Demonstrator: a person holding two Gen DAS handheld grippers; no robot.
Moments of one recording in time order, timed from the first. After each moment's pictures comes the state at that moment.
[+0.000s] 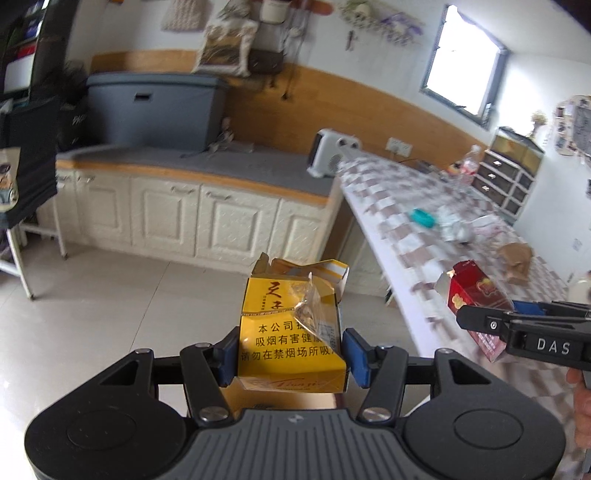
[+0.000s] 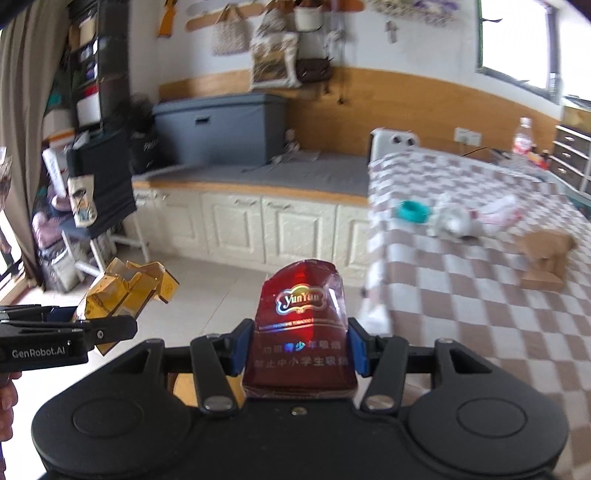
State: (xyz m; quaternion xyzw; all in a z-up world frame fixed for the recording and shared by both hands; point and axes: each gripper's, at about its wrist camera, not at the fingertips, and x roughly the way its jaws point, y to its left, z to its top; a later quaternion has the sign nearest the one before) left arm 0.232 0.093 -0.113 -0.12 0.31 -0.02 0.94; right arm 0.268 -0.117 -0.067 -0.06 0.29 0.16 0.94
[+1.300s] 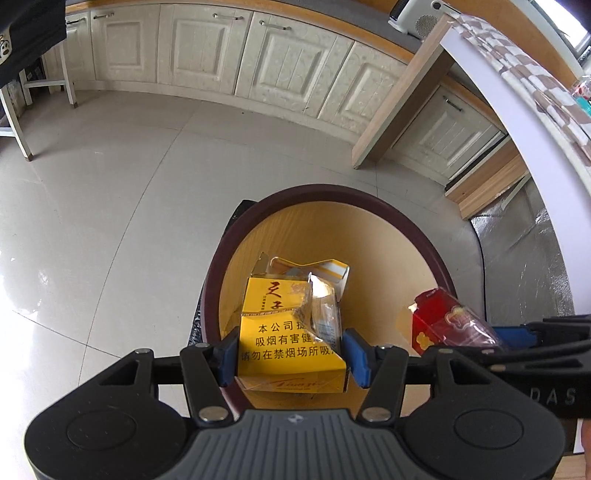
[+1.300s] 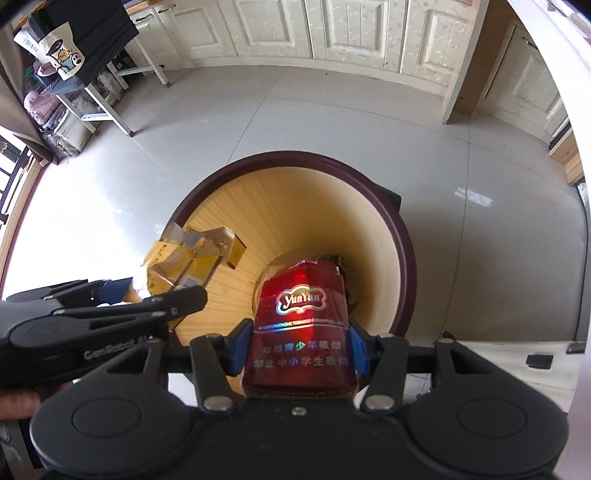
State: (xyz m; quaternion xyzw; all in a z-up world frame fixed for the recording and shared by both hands) left arm 0.343 0.147 -0.292 -0.18 0.53 0.01 0.83; right arm 0.408 -0.023 -0.256 -0.07 0.60 0.20 0.77
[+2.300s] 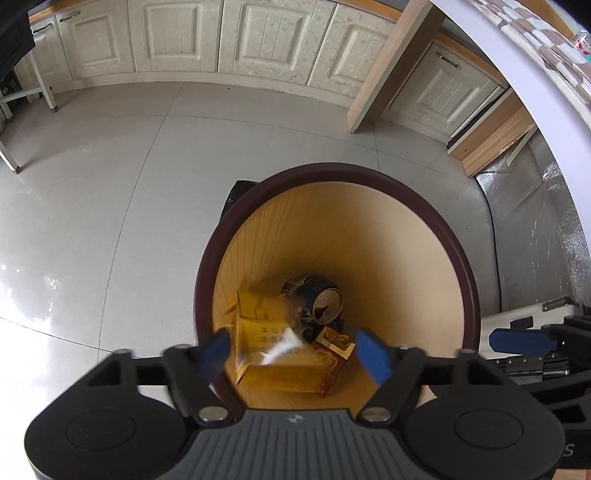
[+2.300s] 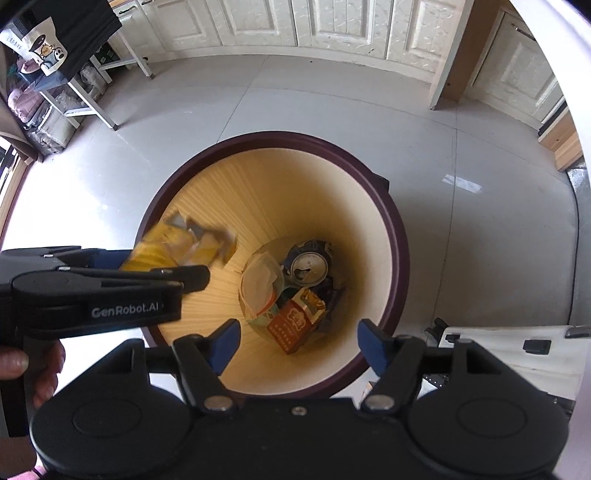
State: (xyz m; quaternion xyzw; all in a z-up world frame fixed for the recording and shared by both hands) left arm 0.376 0.136 -0.303 -0.12 0.58 -0.01 0.81; right arm 0.407 -0.027 -0.267 -0.08 0.61 0.18 0.76
